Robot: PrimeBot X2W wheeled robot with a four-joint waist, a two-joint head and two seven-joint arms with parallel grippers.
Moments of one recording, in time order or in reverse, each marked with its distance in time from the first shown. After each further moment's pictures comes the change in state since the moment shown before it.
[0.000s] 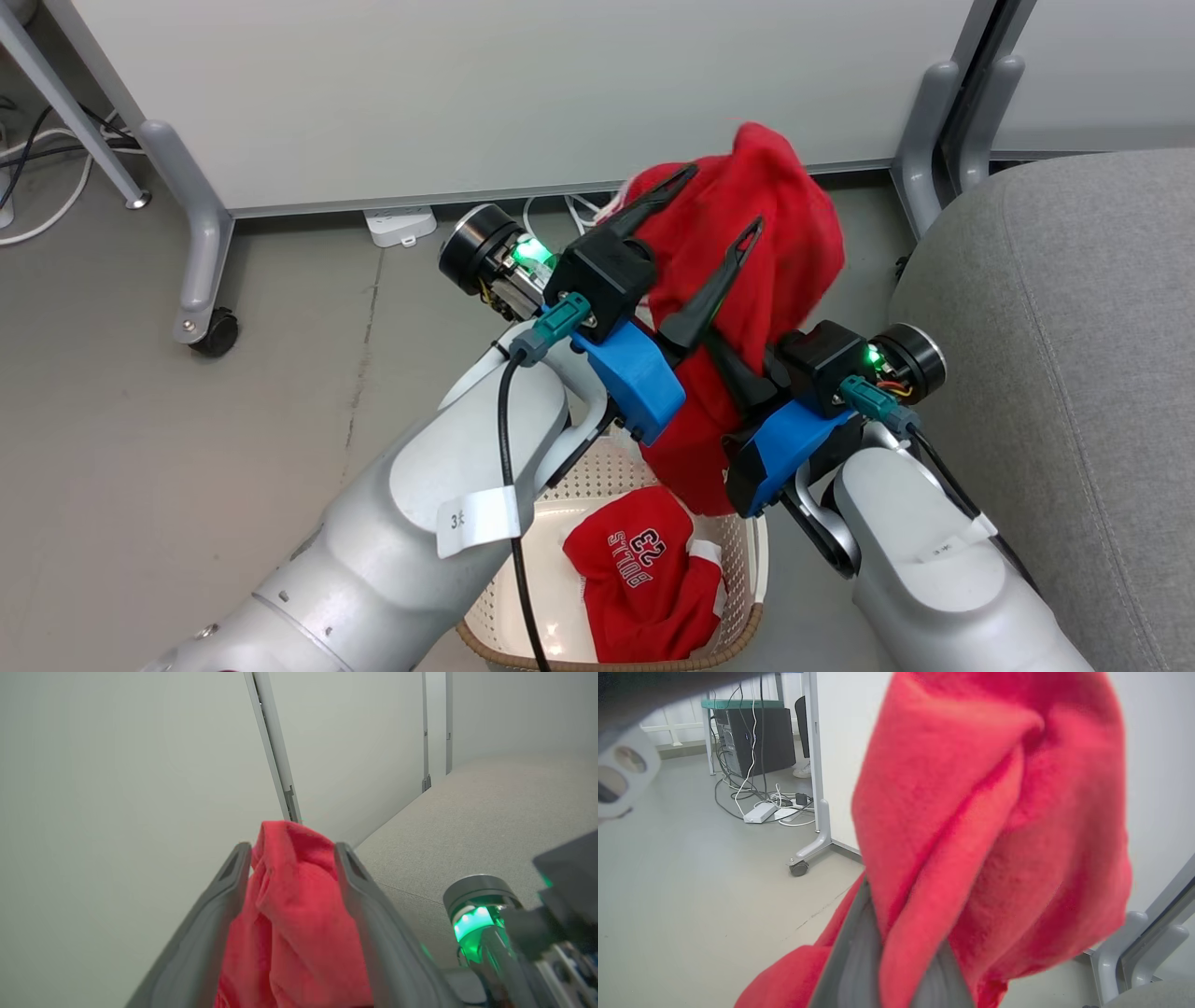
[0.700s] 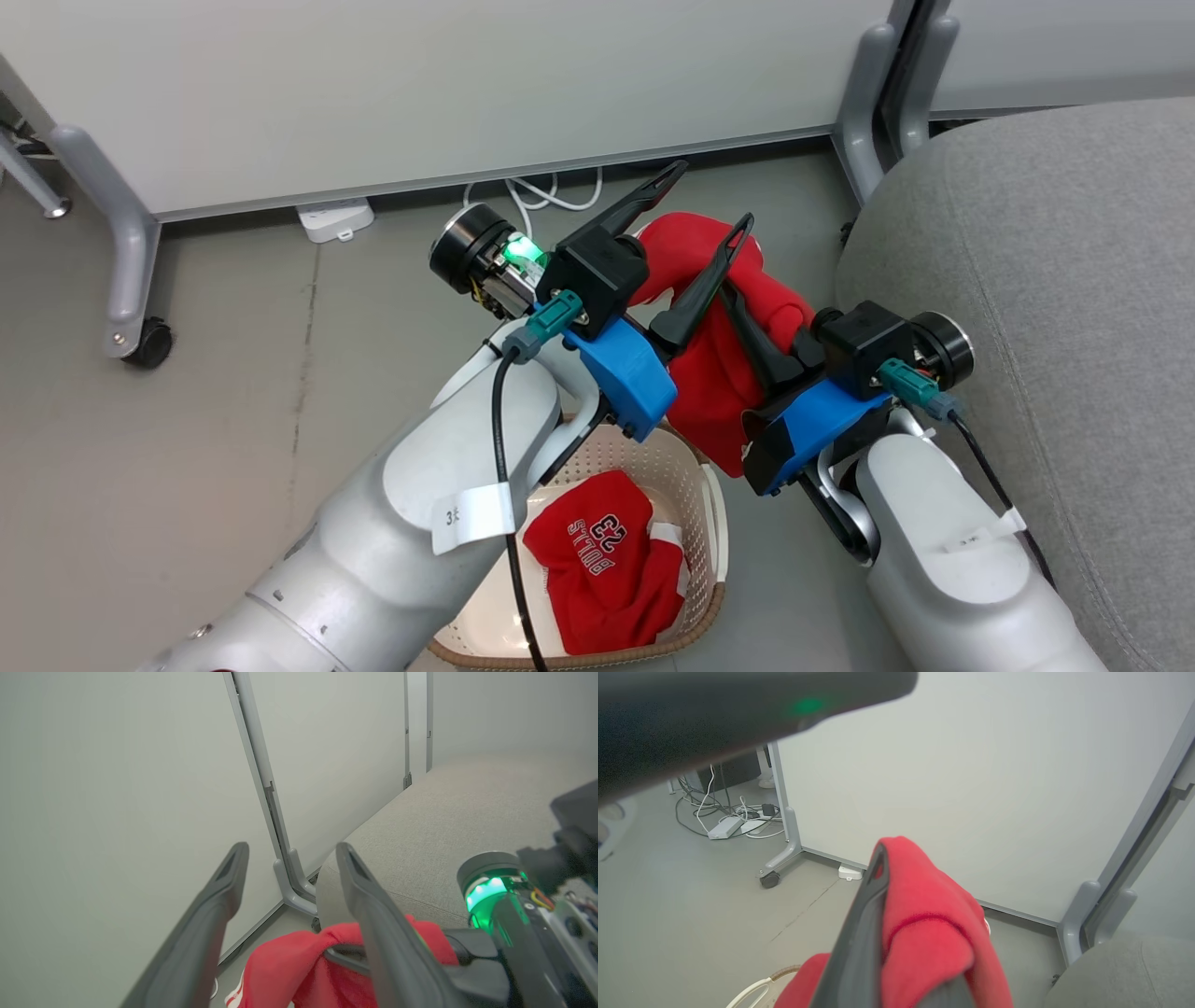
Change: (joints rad) left arm 0.000 0.003 0.009 0.011 0.008 0.001 0.000; right arm 0.008 0.000 -0.062 -0.040 0.015 0.000 0.000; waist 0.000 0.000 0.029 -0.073
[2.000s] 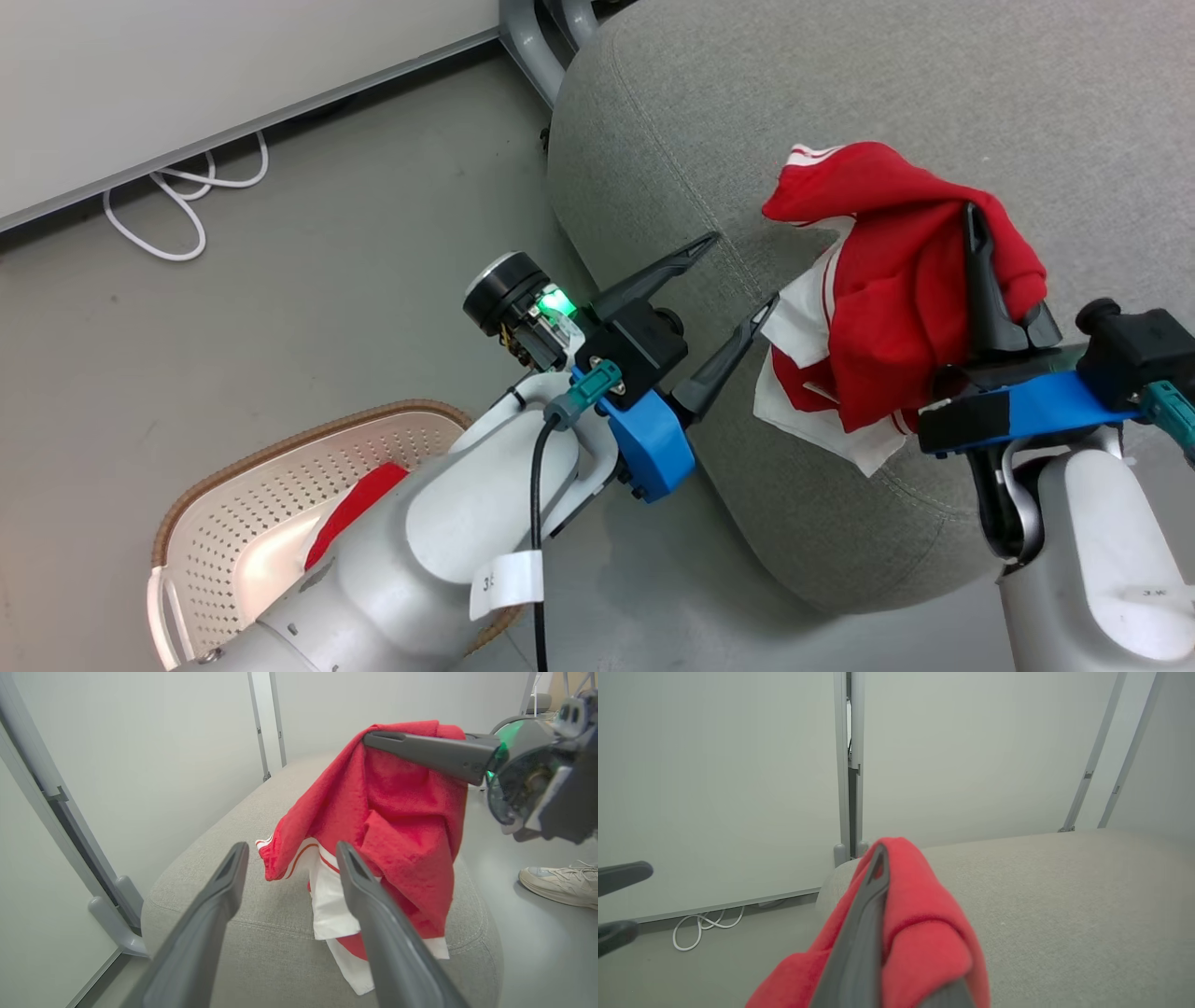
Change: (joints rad) left arm 0.042 0.029 -0.100 -0.049 0.035 0.002 0.004; right arm 0.165 0.000 -0.424 -0.313 -0.050 0.000 0.000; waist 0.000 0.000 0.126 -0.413
